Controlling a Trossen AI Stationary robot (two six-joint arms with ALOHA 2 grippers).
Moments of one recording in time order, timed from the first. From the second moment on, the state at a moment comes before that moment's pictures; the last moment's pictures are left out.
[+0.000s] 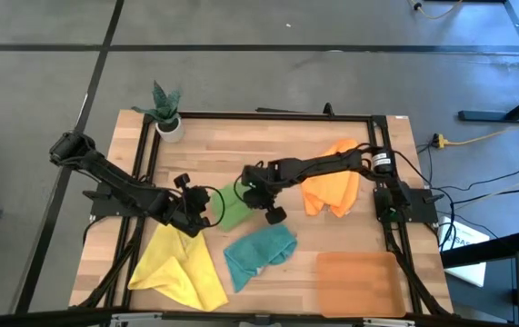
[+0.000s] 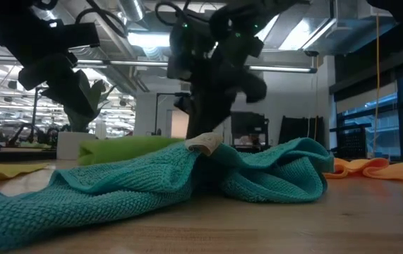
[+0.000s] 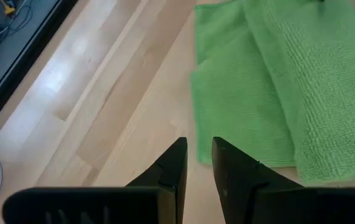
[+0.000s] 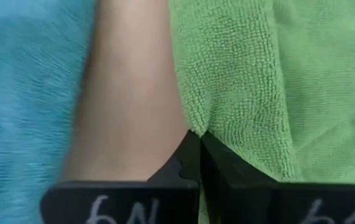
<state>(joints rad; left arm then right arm) -0.45 1.29 0.67 -0.64 -0.77 -0.75 -0.04 2.11 1.57 -0.62 -0.27 -0.47</state>
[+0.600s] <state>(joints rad) -0.46 1.29 0.67 -0.63 -0.72 -0.75 -0.24 2.12 1.63 -0.71 -0.54 -0.22</state>
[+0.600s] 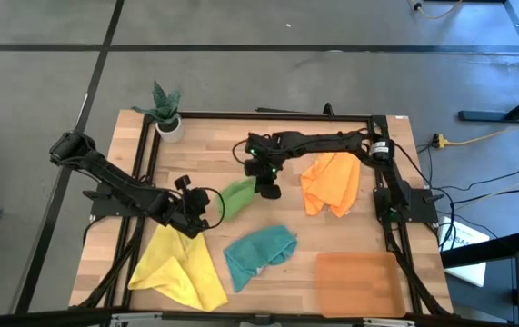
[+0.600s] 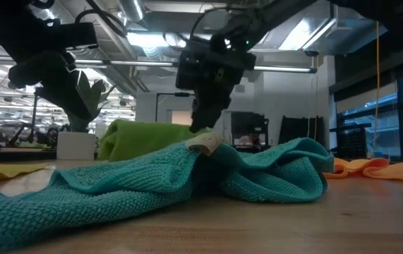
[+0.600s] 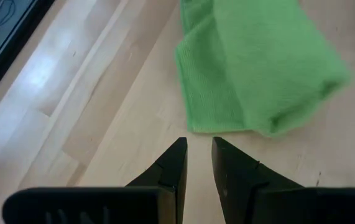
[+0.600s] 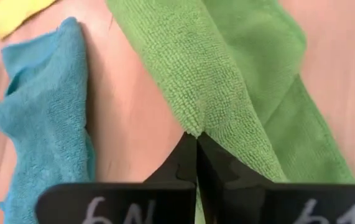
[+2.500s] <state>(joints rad) -0.05 1.57 0.67 -0.14 -0.61 -0.15 -0.36 2.19 1.63 -0.65 -0.49 -0.11</state>
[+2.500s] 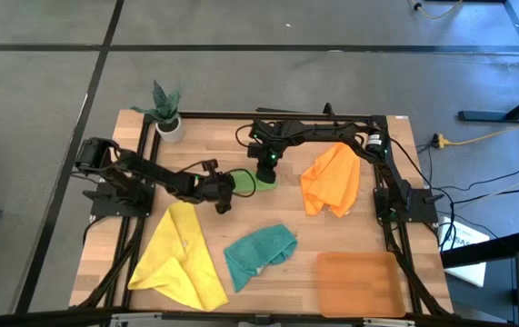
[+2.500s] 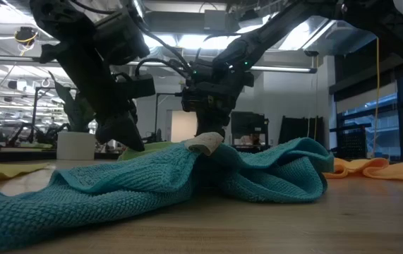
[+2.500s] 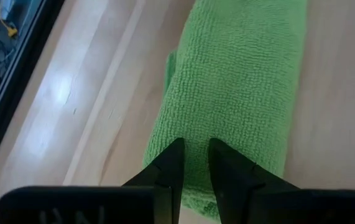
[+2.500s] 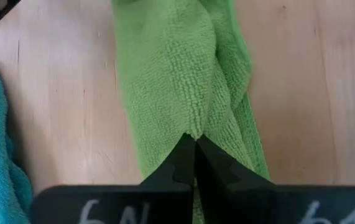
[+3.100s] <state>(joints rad) 0.00 1.57 0.67 -0.14 -0.55 -0.11 -0.36 2.19 1.63 -0.59 -0.49 -0.11</state>
